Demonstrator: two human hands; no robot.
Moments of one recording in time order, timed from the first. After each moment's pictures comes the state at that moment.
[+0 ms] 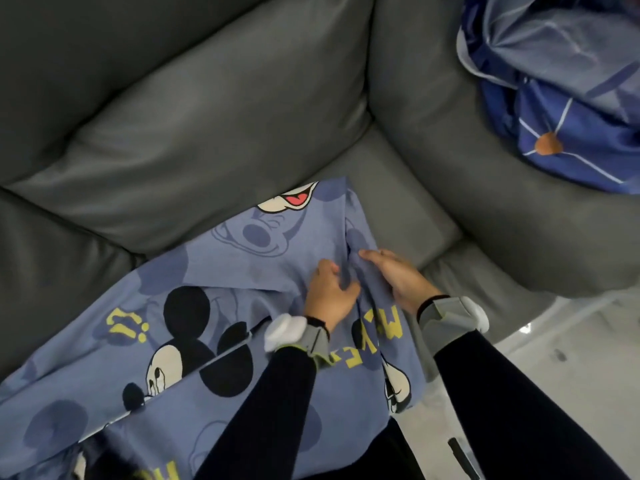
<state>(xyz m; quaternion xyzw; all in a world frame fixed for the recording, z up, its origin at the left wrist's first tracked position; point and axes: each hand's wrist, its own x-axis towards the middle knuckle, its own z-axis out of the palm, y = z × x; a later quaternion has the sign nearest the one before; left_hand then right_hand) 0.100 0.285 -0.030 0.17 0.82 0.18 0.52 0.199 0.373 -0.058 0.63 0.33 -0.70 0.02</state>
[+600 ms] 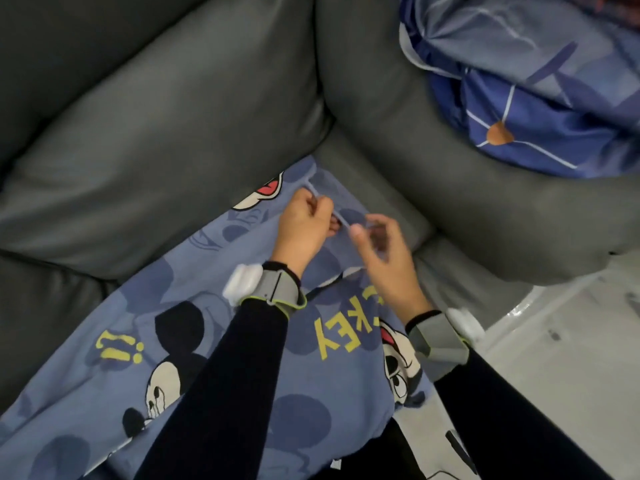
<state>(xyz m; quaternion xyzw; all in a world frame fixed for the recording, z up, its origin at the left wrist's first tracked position) 0.073 0.391 0.006 0.19 0.75 0.37 0.50 0.221 0.385 -0.010 0.60 0.54 -0.56 -0.18</state>
